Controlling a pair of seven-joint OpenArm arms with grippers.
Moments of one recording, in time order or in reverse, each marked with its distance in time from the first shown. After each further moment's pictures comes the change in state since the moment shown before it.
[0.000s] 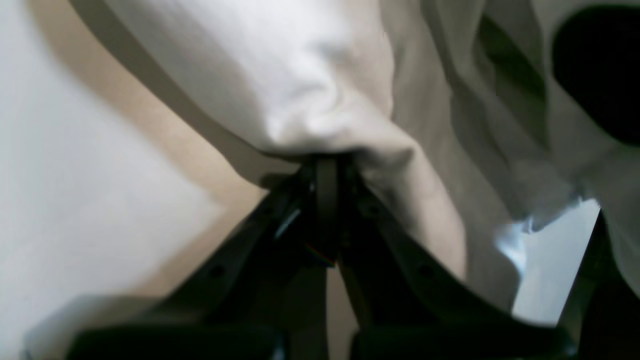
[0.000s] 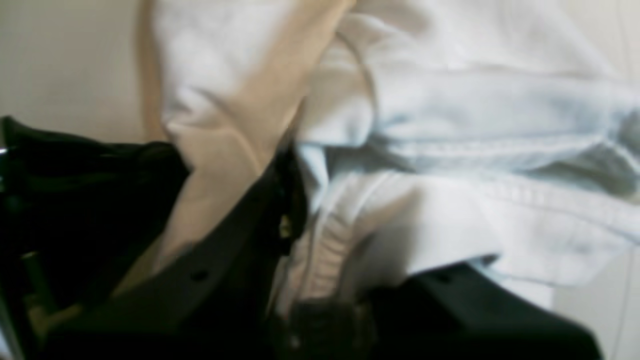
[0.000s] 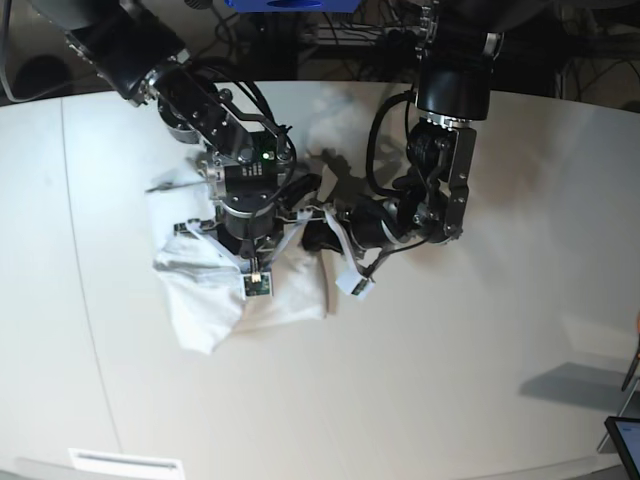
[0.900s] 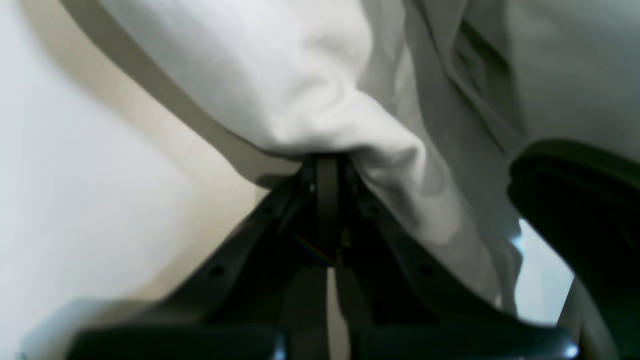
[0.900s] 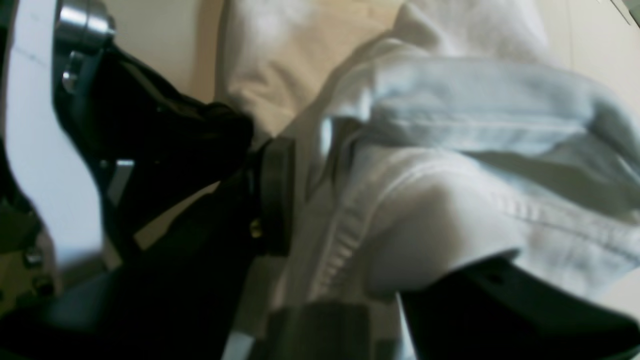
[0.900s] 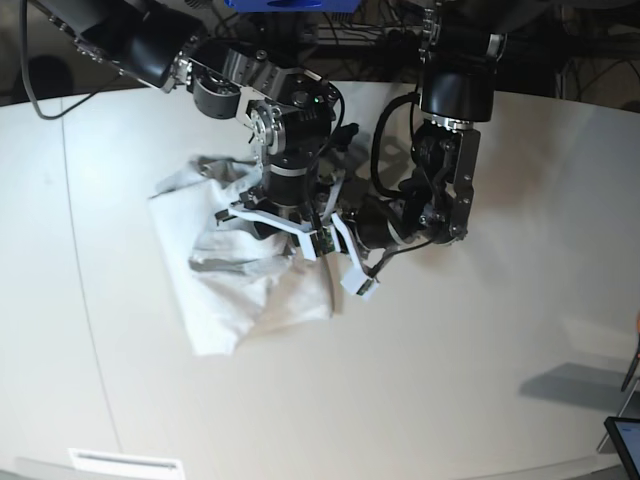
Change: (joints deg) left arm -0.7 -0.5 -0.5 -2.1 -0.5 -0.9 -0.4; right arm -0.1 -1.3 -14.9 -2.9 -15.3 1.0 -0.3
